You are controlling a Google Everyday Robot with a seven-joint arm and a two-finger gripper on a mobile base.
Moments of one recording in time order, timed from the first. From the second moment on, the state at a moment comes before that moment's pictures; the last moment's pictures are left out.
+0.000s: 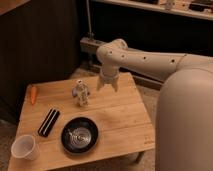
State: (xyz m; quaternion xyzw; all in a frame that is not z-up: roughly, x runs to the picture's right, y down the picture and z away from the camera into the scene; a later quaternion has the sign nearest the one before) arm 0.007 -0.008 0.775 -0.23 0.17 0.70 0.66
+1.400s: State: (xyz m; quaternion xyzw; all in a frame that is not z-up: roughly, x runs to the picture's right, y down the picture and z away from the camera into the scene) arm -0.042 -0.071 0.846 -0.19 0.14 0.66 0.71
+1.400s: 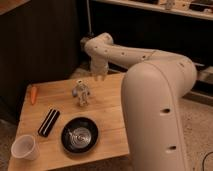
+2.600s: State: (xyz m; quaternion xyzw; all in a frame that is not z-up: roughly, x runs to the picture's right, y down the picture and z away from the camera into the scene) arm -0.234 0.040 0.759 -0.39 -0.11 0.41 0.82
